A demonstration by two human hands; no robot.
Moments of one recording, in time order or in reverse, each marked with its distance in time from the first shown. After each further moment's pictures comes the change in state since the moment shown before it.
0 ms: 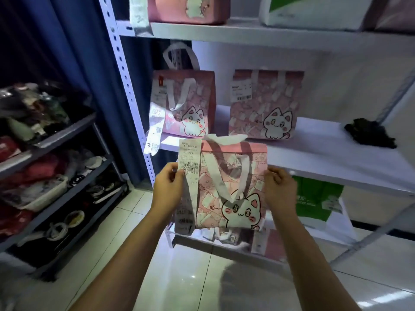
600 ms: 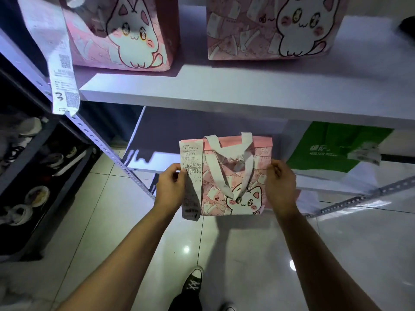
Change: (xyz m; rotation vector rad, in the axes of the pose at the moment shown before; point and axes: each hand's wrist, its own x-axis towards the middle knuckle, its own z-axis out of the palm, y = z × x) left_hand 0.062 -0.193 0.128 0.187 -0.259 -0.306; right_hand 0.071 0.214 0.038 -0.240 0.061 0.218
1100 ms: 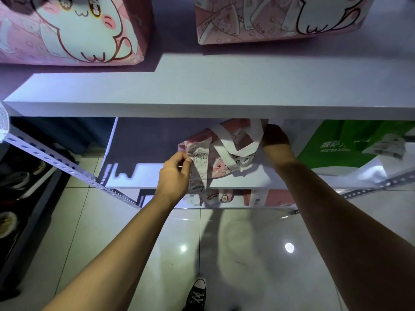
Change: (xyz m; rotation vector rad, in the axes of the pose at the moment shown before) left_hand 0.107 -0.011 0.037 0.109 -0.184 0.156; right_hand 0.139 -0.010 0.059 -0.147 -0.067 0.185
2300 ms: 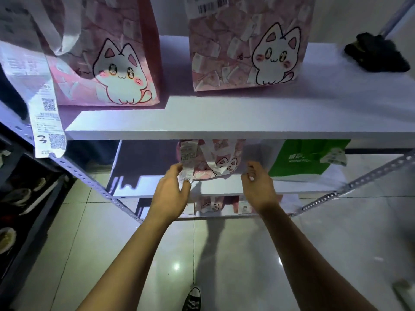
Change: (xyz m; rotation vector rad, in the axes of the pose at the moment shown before) left_hand -0.076 0.062 -0.048 0.240 -0.058 0.146; right_hand -0.153 -0.013 -0.035 -0.118 0.000 -0.121
